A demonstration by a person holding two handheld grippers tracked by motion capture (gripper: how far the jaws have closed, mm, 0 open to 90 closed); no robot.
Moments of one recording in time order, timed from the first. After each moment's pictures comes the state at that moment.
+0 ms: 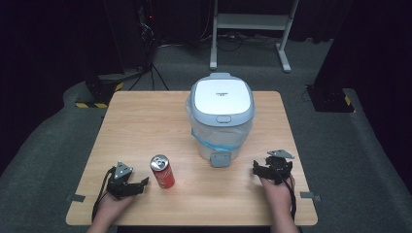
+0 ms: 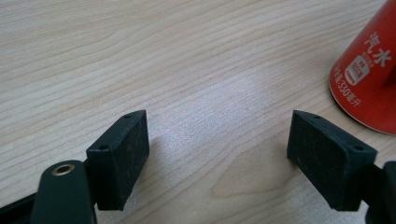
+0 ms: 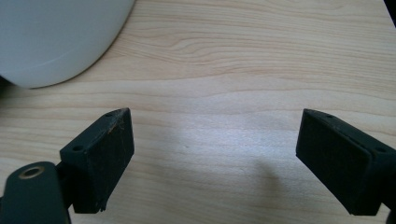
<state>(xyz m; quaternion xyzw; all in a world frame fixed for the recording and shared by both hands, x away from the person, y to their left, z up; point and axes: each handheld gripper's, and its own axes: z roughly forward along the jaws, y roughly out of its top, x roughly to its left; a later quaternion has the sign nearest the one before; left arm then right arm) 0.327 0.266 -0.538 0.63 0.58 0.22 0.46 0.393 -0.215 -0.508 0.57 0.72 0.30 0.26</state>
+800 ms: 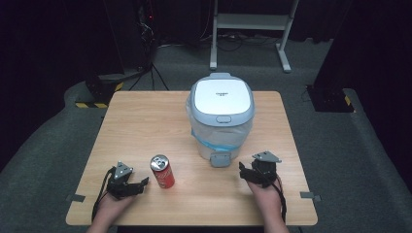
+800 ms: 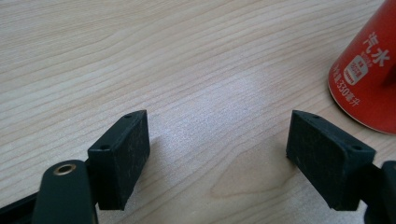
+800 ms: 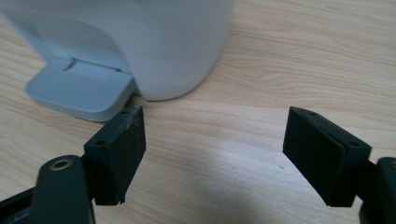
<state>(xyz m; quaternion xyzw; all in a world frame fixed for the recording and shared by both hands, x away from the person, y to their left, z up) 0.327 0.266 -0.538 0.63 0.58 0.22 0.46 0.372 -0.170 -0.491 0.51 0.75 0.35 0.25</state>
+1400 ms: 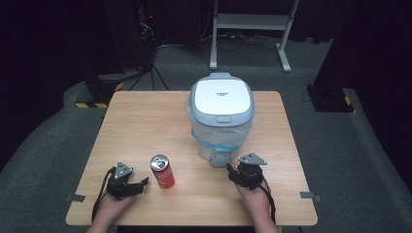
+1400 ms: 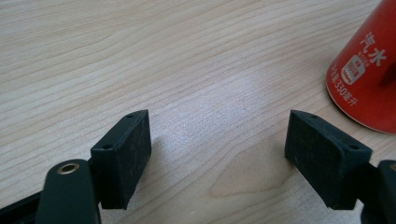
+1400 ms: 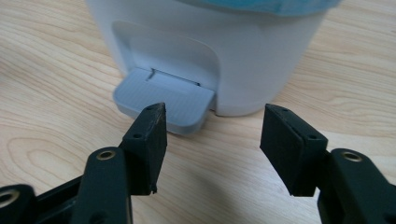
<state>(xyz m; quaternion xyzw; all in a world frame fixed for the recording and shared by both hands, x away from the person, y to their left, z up) 0.327 0.265 -0.538 0.63 0.58 0.22 0.47 0.363 -0.131 -0.488 0.46 0.77 0.37 0.23</state>
